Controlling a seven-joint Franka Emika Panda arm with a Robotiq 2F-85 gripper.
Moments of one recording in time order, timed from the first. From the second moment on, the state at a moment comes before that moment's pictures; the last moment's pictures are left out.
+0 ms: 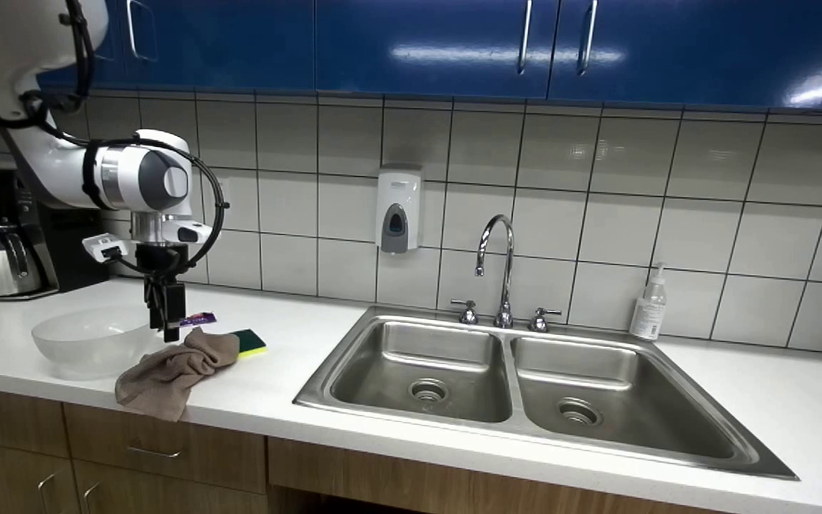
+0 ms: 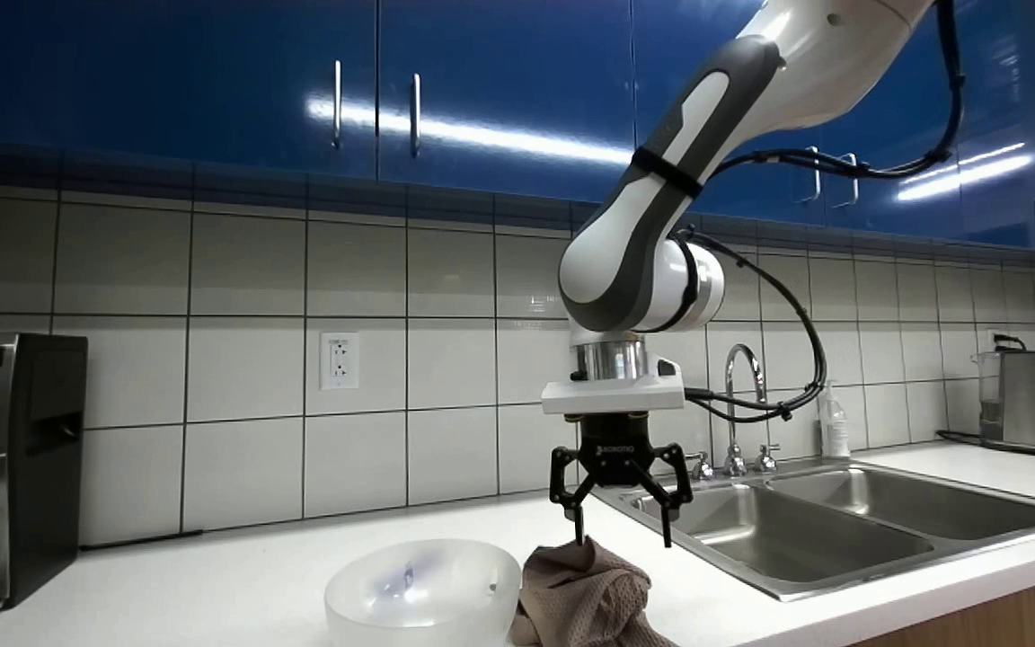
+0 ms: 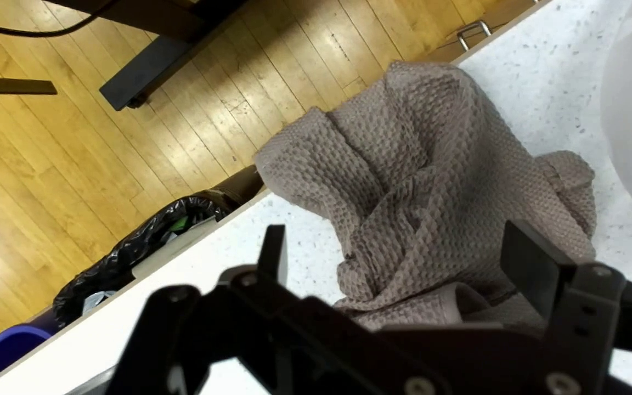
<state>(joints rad) 0.15 0.20 0.16 -2.25 -0.01 2.36 0.87</state>
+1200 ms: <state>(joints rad) 0.24 0.43 0.04 -2.07 -0.05 2.36 0.90</state>
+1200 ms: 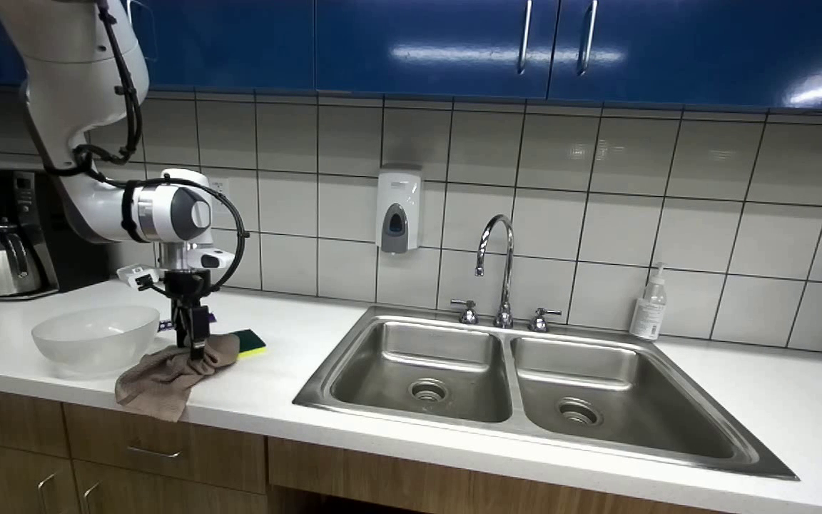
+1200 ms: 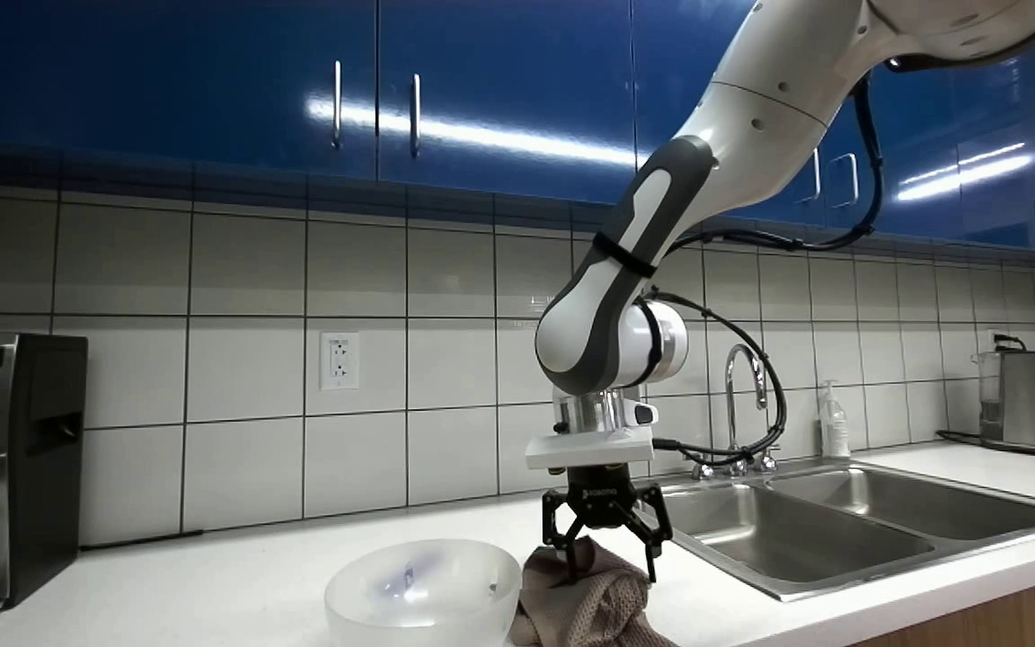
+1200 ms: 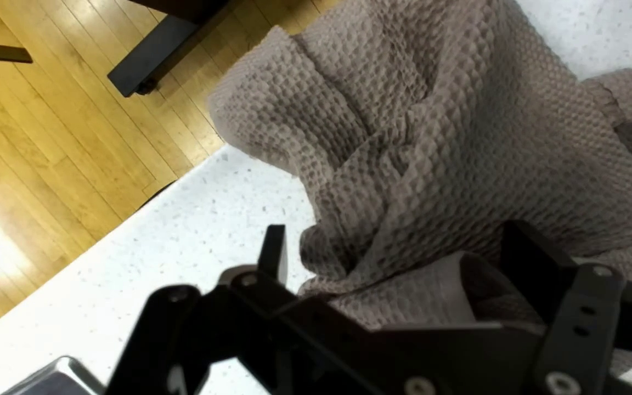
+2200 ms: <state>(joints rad) 0.25 0.44 0.04 -2.07 -0.04 2.37 0.90</state>
